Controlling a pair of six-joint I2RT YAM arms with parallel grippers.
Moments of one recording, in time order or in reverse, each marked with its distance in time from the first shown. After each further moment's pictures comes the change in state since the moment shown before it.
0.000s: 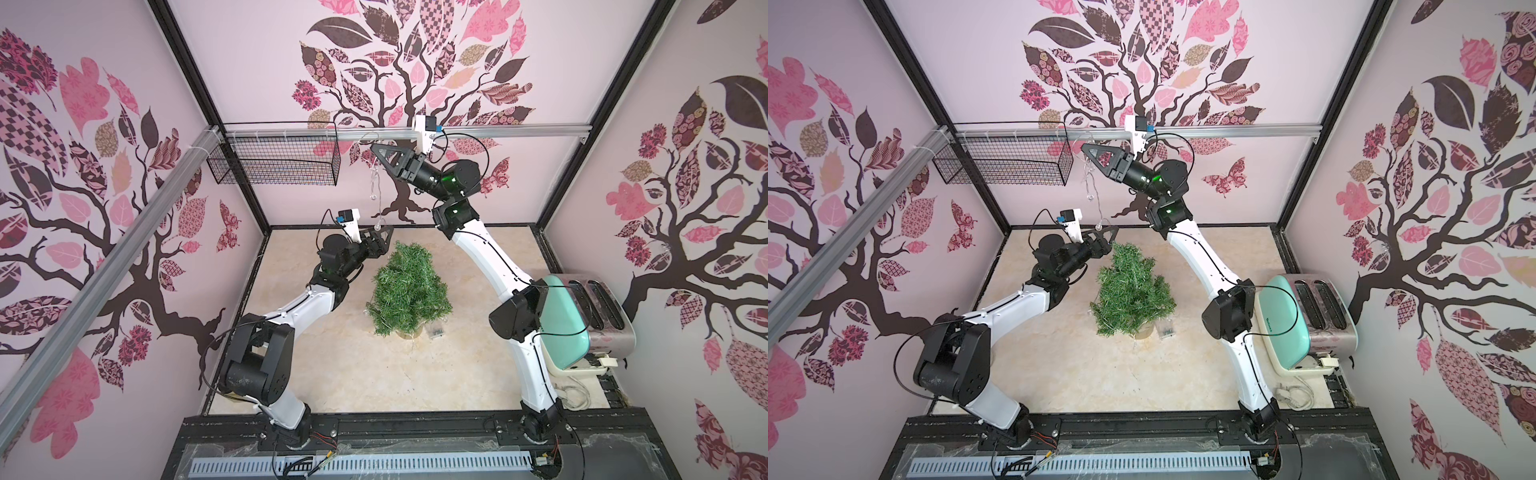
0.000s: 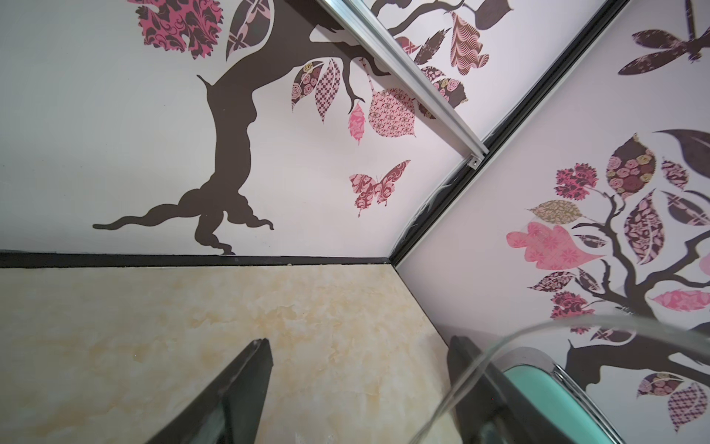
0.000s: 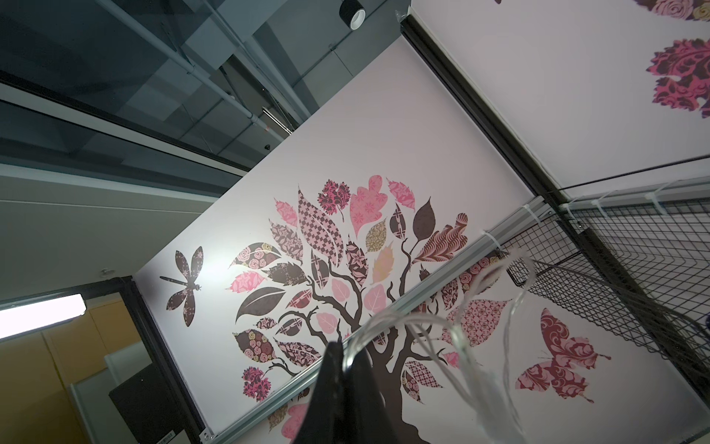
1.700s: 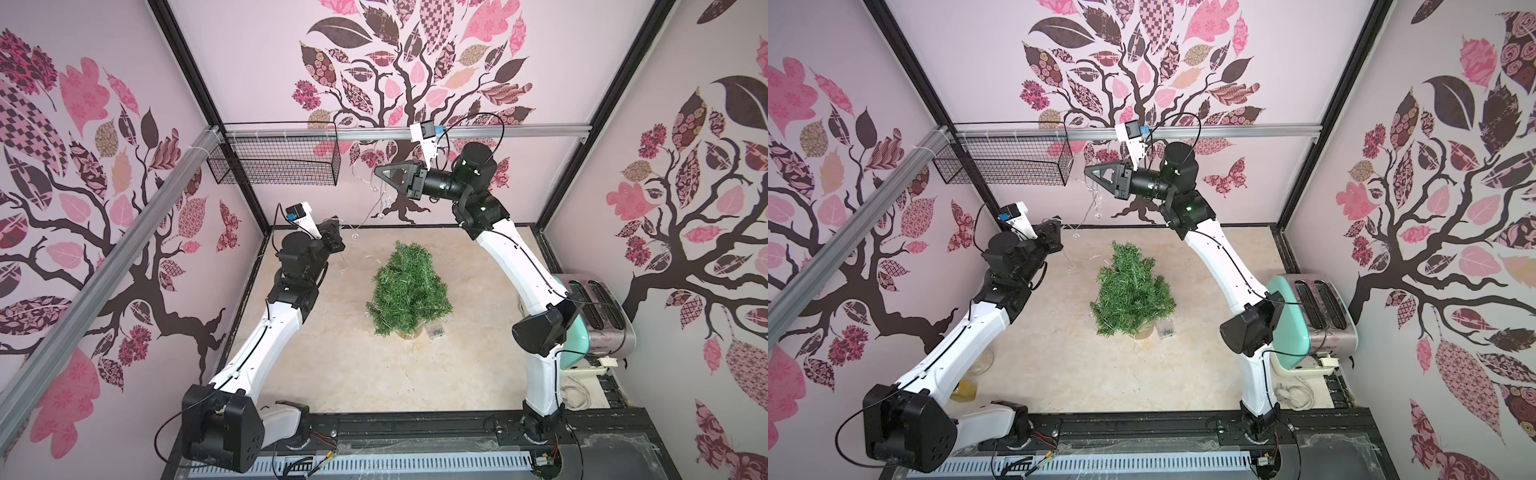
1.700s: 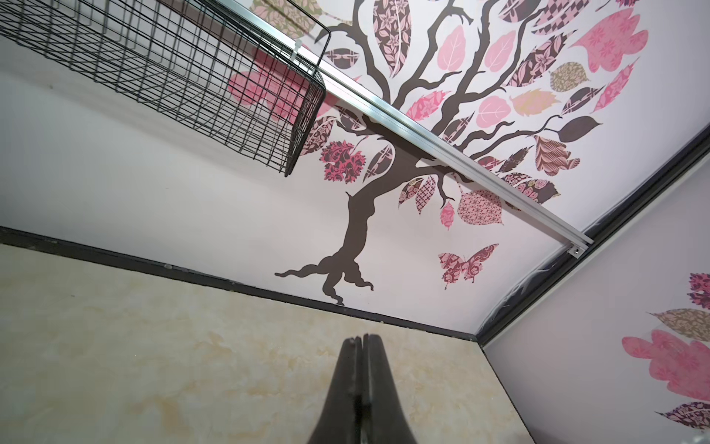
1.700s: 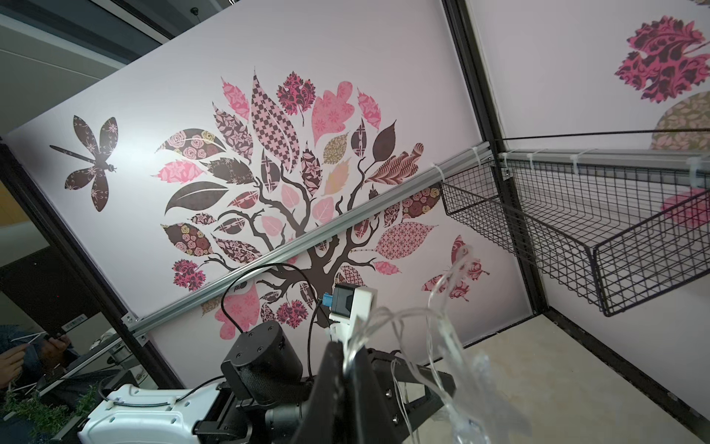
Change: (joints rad) left arm 0.125 -0.396 -0.034 -0.377 -0.291 0.076; right arm -0.013 -0.241 -0.154 -0.552 -0.151 -0.601
